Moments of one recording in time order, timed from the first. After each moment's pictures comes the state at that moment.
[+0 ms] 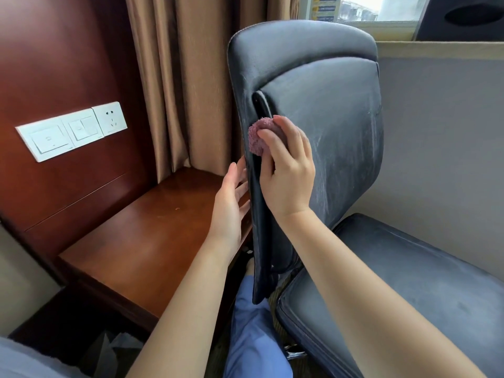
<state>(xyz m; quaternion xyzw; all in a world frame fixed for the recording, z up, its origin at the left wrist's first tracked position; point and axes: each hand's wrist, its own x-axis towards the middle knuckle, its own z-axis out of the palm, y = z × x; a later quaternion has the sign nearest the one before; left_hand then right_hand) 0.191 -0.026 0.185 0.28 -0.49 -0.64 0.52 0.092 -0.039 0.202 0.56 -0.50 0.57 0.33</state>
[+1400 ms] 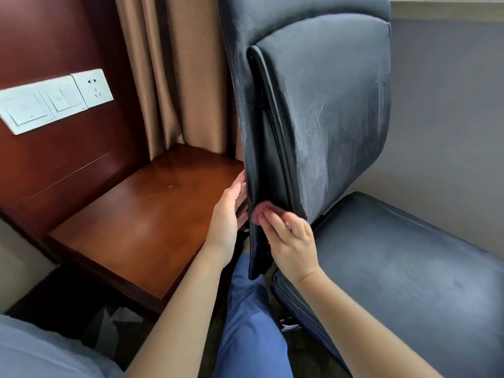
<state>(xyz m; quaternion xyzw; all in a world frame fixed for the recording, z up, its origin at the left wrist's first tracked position) 0.194 -0.022 0.124 0.34 -0.52 -0.64 0.45 0.064 0.004 0.036 0.66 -0.52 0.33 0.44</state>
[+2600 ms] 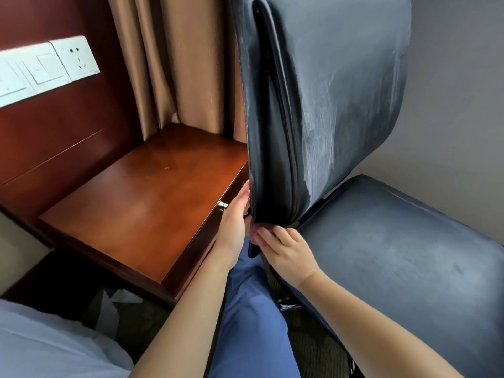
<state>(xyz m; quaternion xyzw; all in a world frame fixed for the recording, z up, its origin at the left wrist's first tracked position) 0.190 -0.026 0.066 0.38 -0.51 -0.66 0.40 0.062 0.021 -0.016 0.77 -0.48 0.21 0.36</state>
